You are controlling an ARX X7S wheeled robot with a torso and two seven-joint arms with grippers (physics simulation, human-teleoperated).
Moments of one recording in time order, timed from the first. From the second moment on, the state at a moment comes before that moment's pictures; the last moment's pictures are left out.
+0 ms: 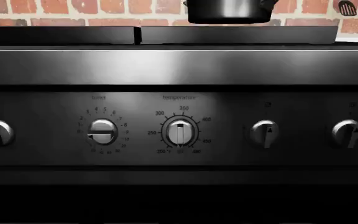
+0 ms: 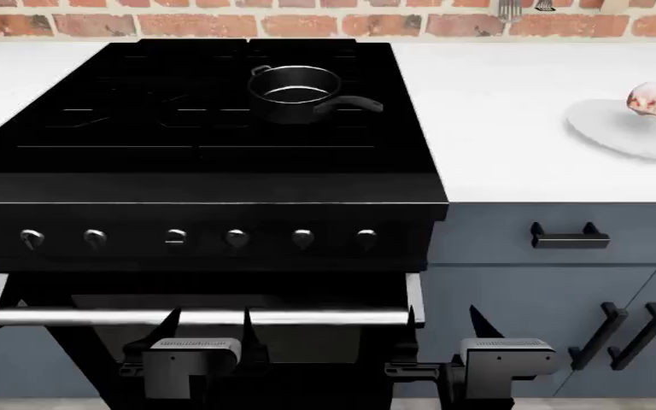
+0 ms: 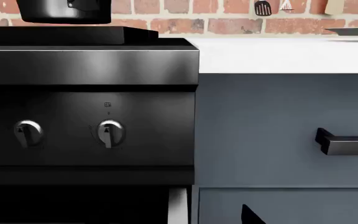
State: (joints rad) left arm 0.00 0.00 0.00 0.00 0.00 0.00 0.00; right arm 0.00 0.00 0.00 0.00 0.00 0.00 0.00
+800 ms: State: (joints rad) left arm 0.03 -0.08 0.08 0.04 -0.08 0.03 -0.05; right arm -0.02 0.07 -0.07 -0.03 0.11 0.02 0.07
